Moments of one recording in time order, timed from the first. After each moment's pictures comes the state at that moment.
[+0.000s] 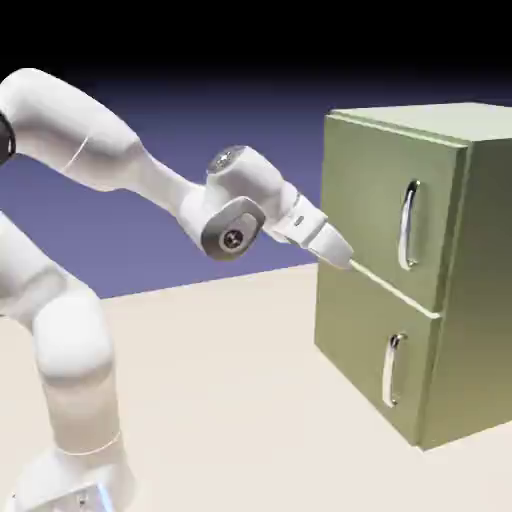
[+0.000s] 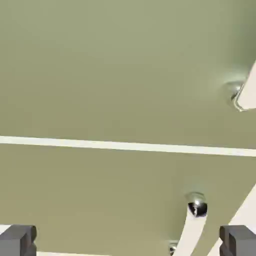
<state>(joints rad) 0.03 -0.58 -0.02 -2.80 -0.05 3.03 0.72</state>
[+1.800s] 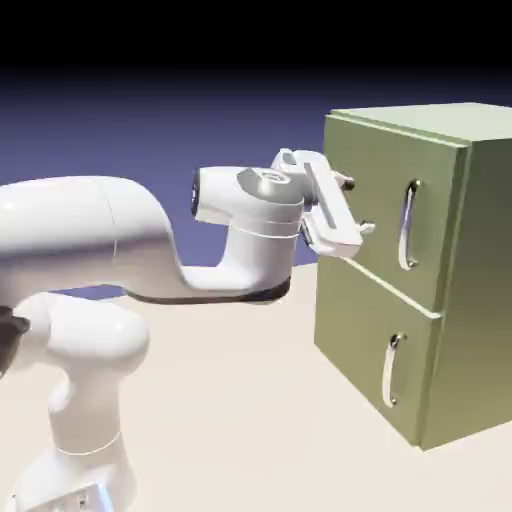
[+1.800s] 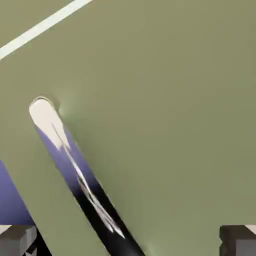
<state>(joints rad) 0.89 -1.06 -1.00 -2.55 -2.40 2.77 -0.28</state>
